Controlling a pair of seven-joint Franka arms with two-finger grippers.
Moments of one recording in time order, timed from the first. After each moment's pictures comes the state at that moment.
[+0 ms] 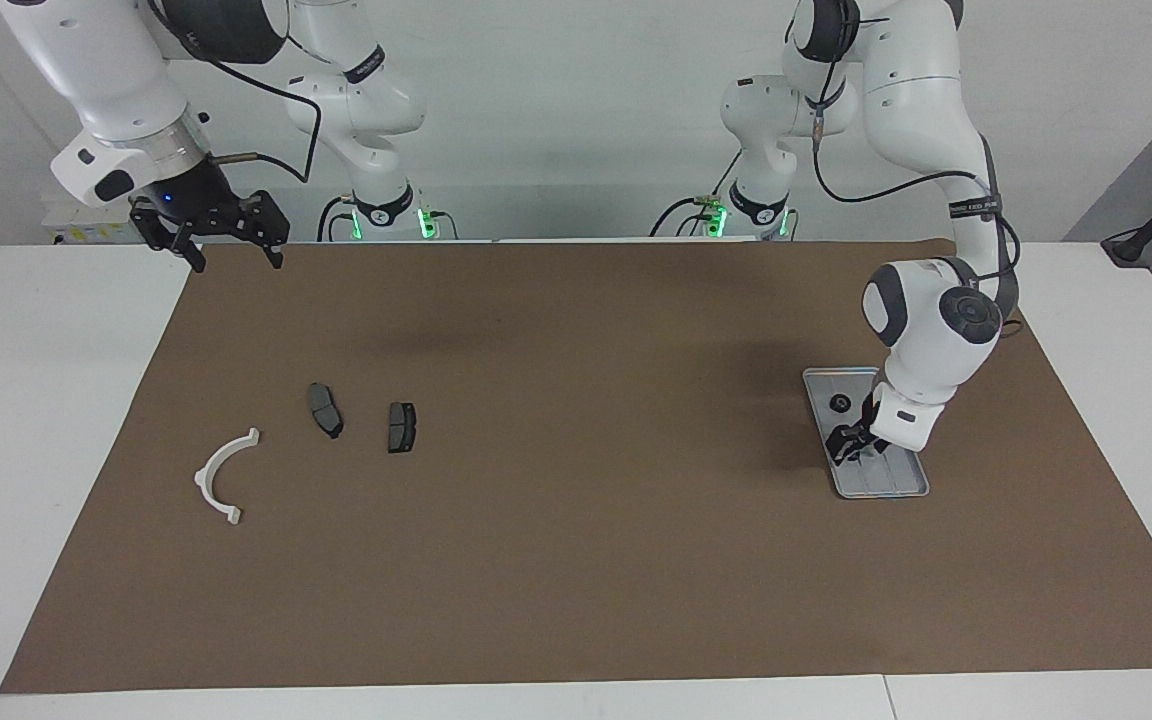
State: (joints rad) left arm -0.09 0.38 0.05 -1.86 -0.02 2.27 -0.22; right arm 0.00 -0.08 -0.05 -1.69 0.00 1.56 -0.08
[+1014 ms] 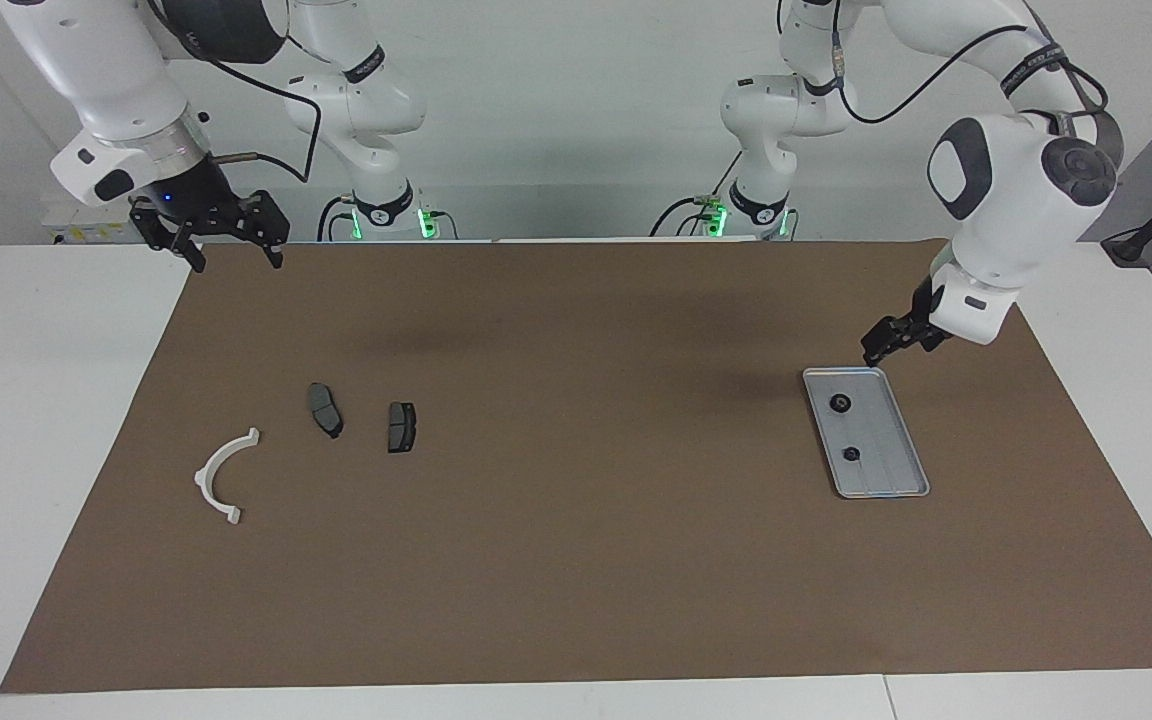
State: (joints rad) left arm -0.08 0.08 0.05 -1.75 -0.02 1.73 -0.22; right arm 0.00 -0.08 -0.05 -1.69 0.00 1.56 -0.08
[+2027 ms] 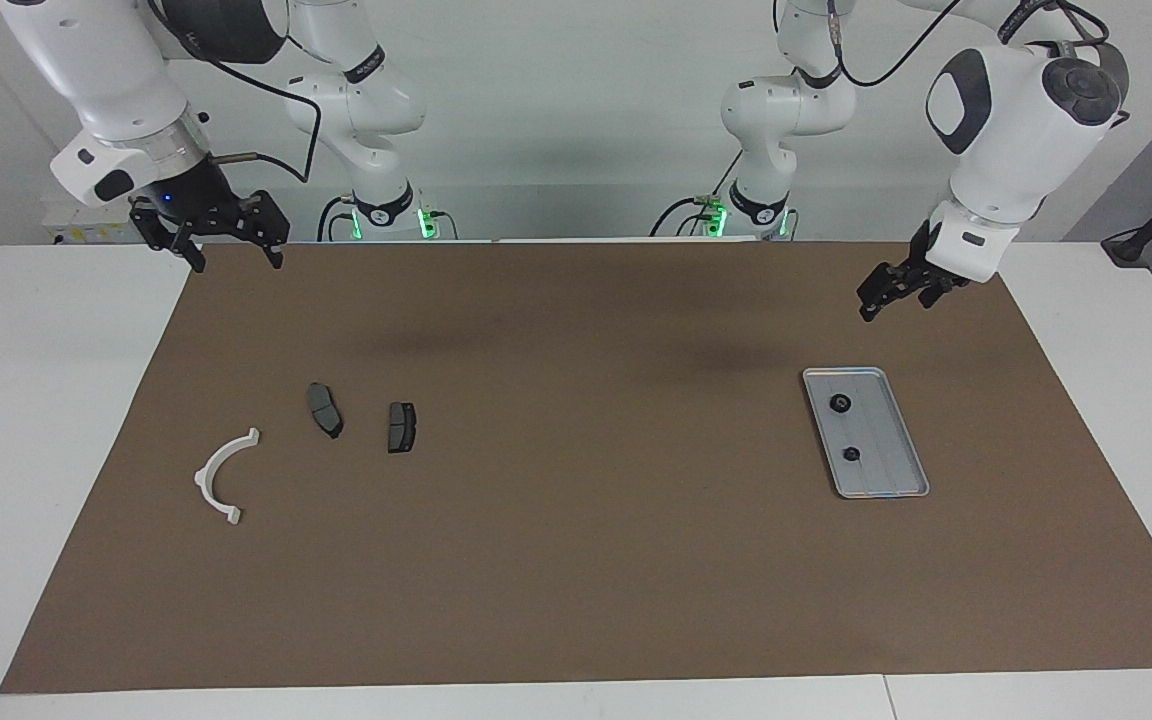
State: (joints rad) left arm 0.01 -0.02 -0.06 -1.80 -0.02 1.71 -0.22; right arm 0.00 -0.08 -0.05 -1.69 0.00 1.56 -0.08
